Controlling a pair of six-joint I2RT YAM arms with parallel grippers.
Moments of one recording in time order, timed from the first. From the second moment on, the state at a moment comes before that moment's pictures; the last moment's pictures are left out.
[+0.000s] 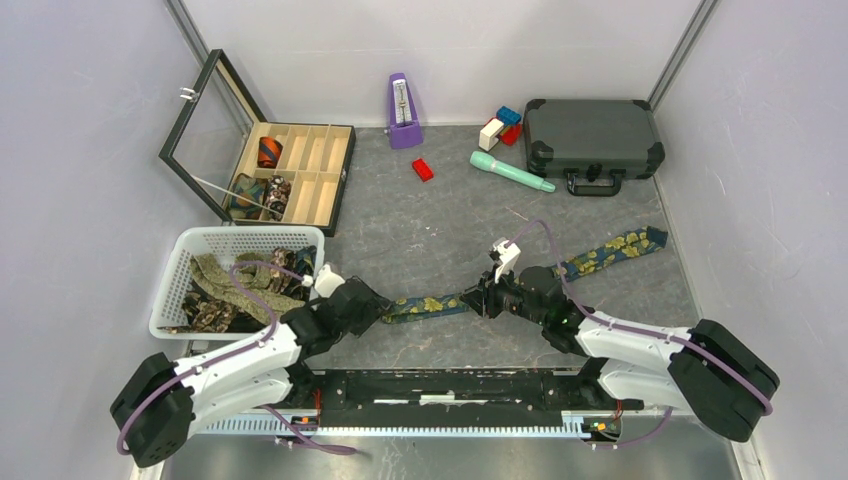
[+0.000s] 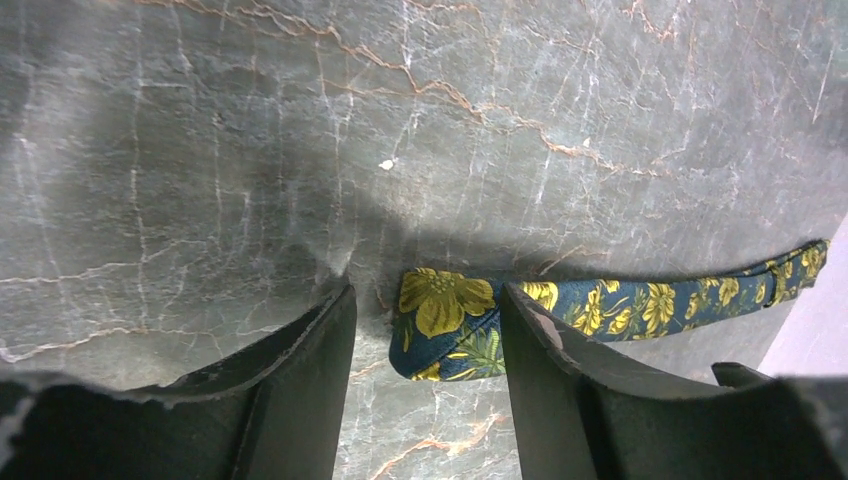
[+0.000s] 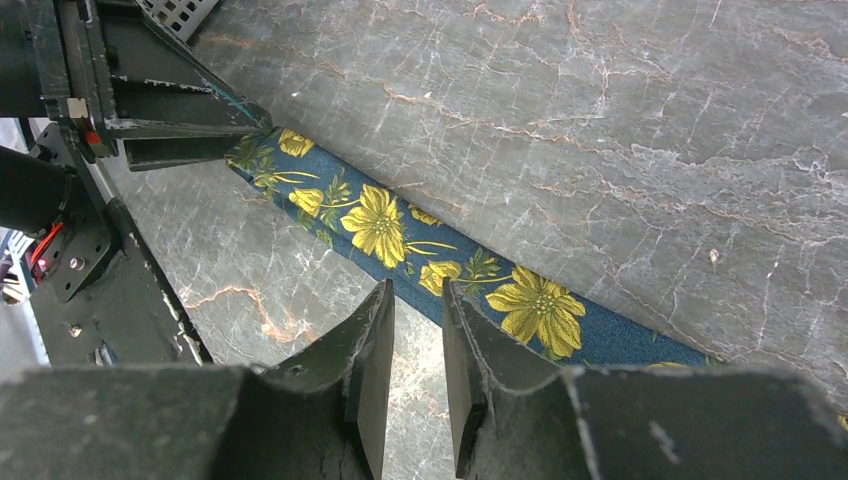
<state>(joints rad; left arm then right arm) -0.82 0.88 0.28 -0.29 -0.34 -1.40 0.80 1.11 0.25 0.52 -0.16 0.37</state>
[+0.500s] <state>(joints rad) -0.88 0.86 0.28 -0.31 -0.37 -1.47 0.81 1.16 0.23 0.54 -0.16 0.38</state>
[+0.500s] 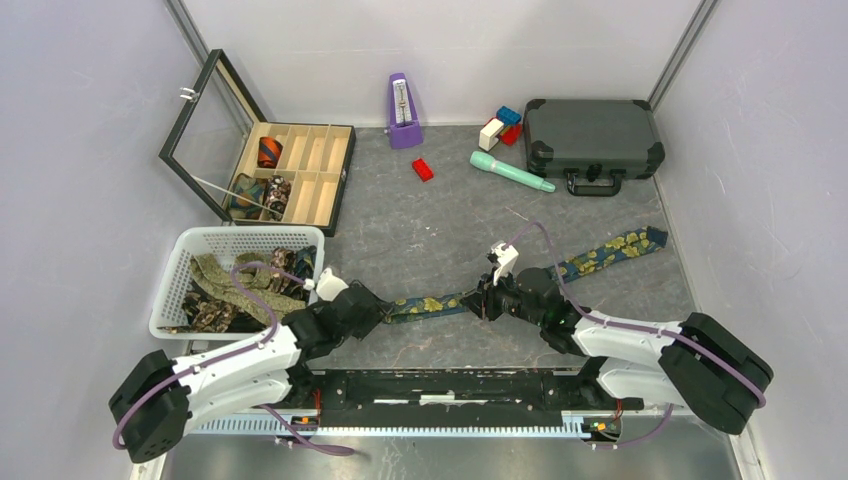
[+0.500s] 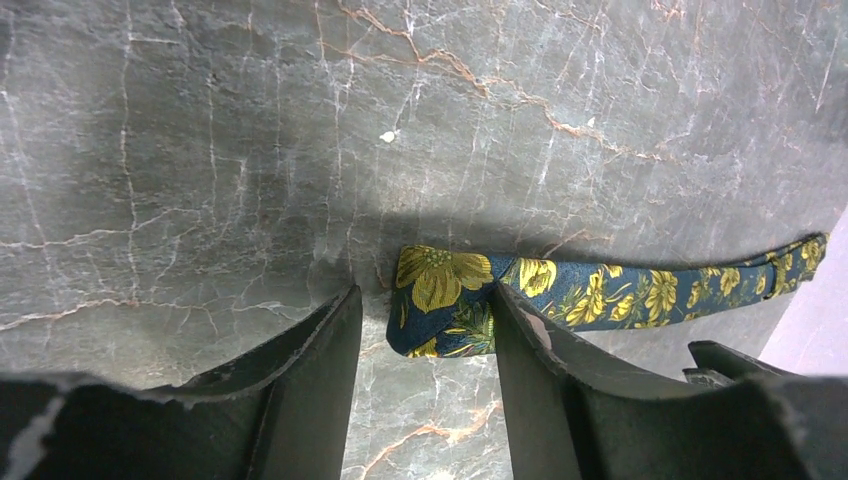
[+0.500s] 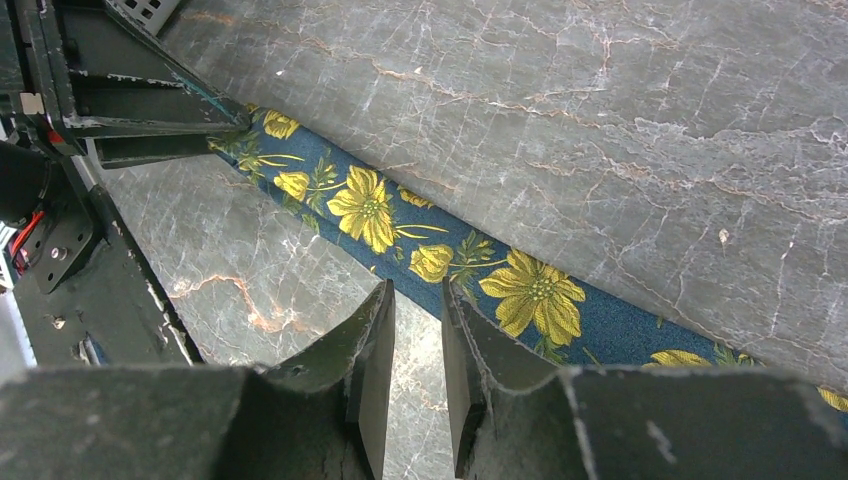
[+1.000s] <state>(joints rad) -0.91 0.93 0.28 -0.25 -0.42 -1.47 0.81 1.18 0.23 0.55 -0.16 0.38</state>
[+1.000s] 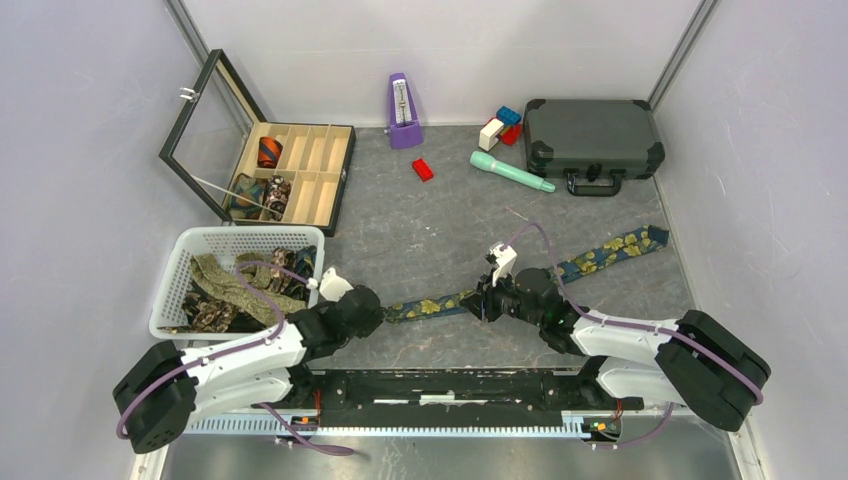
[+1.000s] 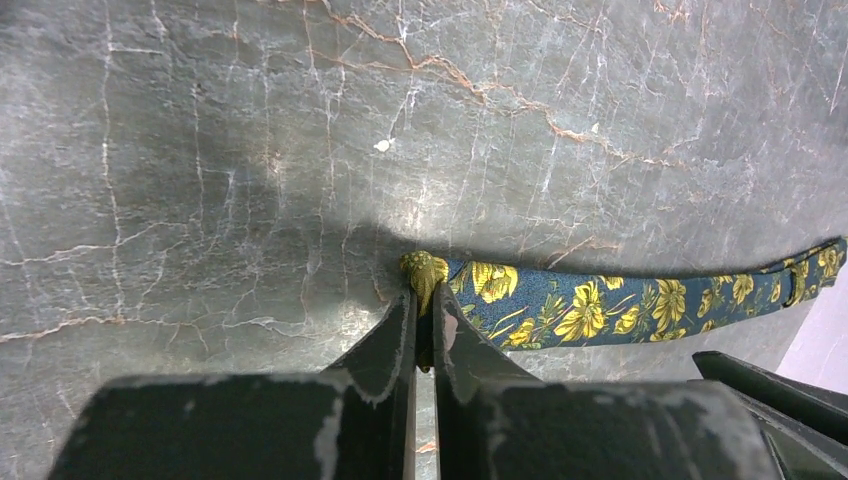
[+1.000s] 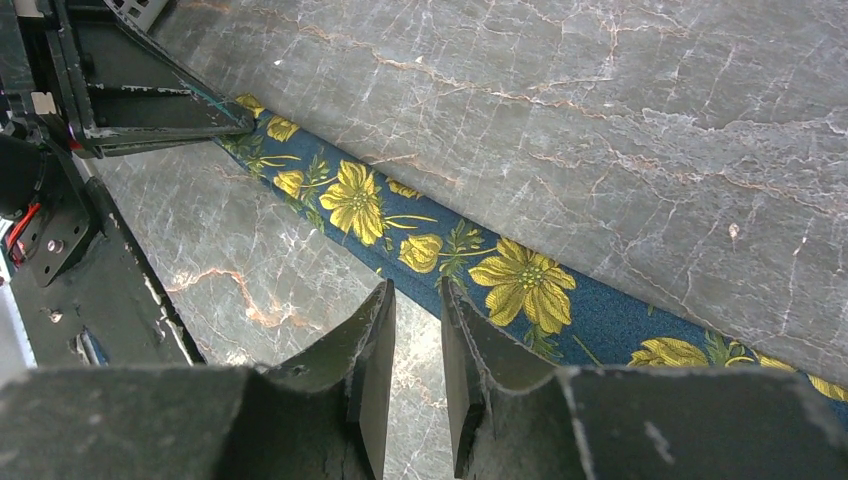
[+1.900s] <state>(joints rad) -0.92 0.65 0.28 -0.30 -0.61 -0.98 1.02 1.60 0.62 0.68 -0.19 0.56</state>
